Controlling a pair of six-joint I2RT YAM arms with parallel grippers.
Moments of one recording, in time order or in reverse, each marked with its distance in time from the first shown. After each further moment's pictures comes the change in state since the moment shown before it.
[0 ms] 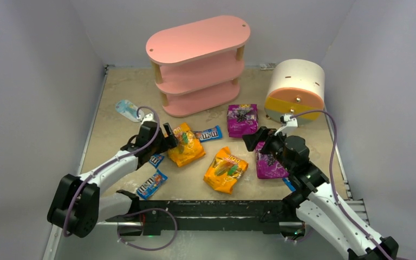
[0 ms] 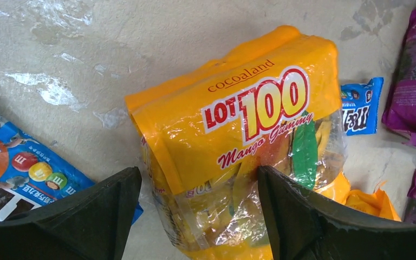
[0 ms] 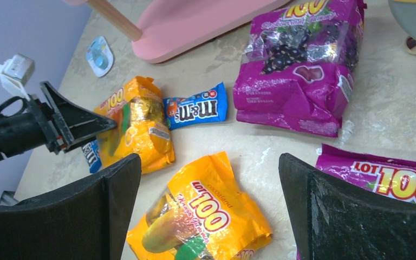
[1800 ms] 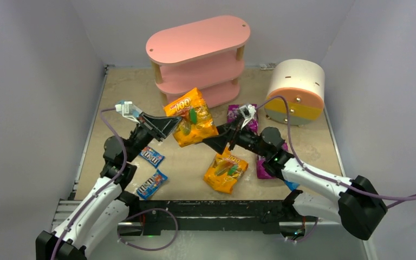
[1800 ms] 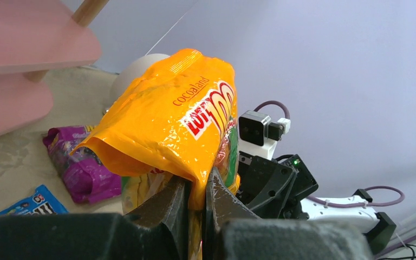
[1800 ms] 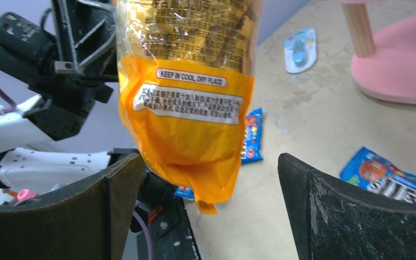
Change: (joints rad) left arm -0.001 -0.480 -0.071 0.666 0.433 -0.293; right arm 0.204 0.507 0.030 0.827 -0.450 0.083
